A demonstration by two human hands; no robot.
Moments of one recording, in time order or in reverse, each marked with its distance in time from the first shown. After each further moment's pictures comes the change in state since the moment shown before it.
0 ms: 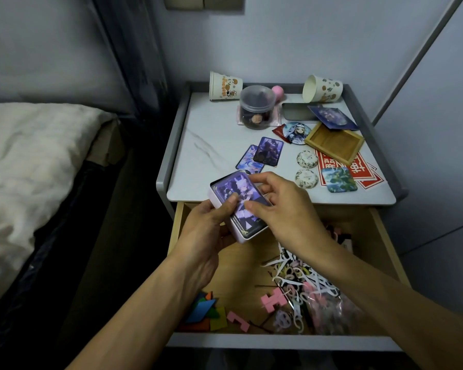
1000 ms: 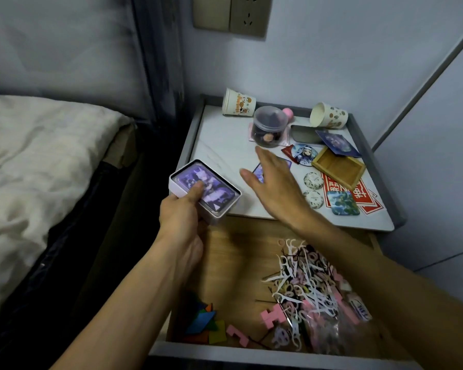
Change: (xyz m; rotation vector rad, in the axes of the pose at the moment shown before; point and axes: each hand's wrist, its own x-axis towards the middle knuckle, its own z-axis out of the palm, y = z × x) left_hand 0.002 0.051 -0.020 -0.272 0.305 0.089; right_hand 0.081 -0.005 0.016 -0.542 0.001 -0.163
